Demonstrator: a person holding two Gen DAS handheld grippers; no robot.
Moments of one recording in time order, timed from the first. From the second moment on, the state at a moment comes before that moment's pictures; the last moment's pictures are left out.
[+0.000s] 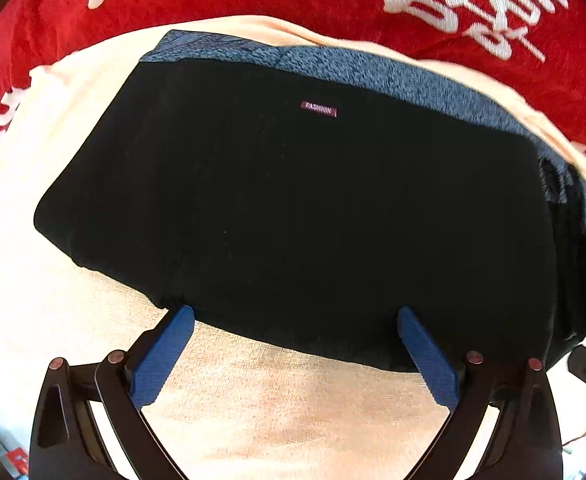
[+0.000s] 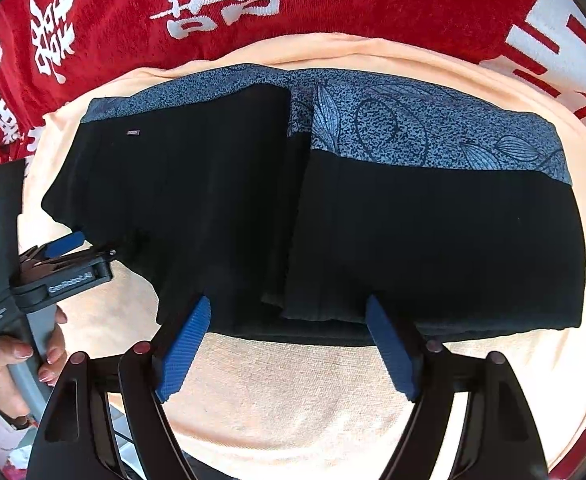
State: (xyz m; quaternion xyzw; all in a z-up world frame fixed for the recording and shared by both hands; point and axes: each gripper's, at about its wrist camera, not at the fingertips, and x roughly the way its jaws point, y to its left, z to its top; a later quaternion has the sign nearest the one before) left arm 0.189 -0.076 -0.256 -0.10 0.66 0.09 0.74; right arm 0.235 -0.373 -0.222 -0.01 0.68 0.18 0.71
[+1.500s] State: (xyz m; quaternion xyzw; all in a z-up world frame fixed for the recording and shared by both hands) left arm 0.142 0.082 -0.250 -0.46 0.51 0.06 0.73; right arm 0.232 -0.362 -0.228 -0.04 0.68 0.19 0.71
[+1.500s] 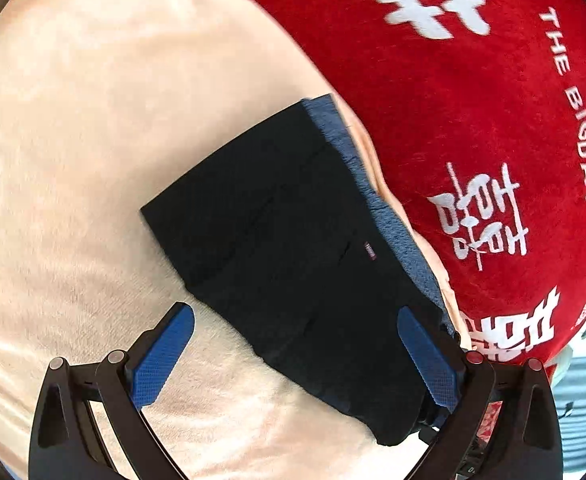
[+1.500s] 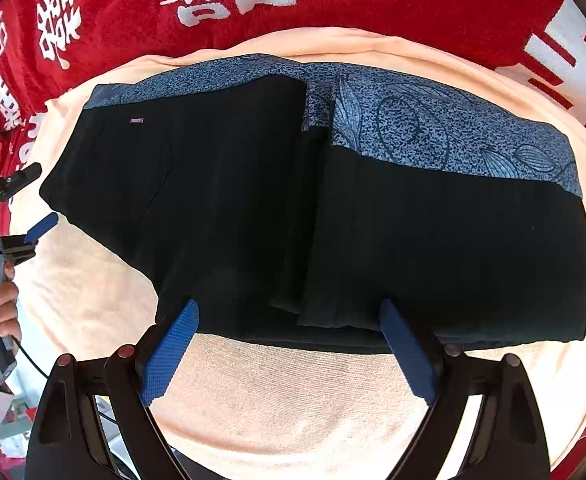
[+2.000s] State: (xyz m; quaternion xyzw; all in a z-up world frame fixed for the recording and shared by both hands) left arm 0.178 0.056 -0.262 -0.44 0.51 0.06 0.74; right arm 0.229 -0.361 -0.226 -0.04 0.68 0.20 0.71
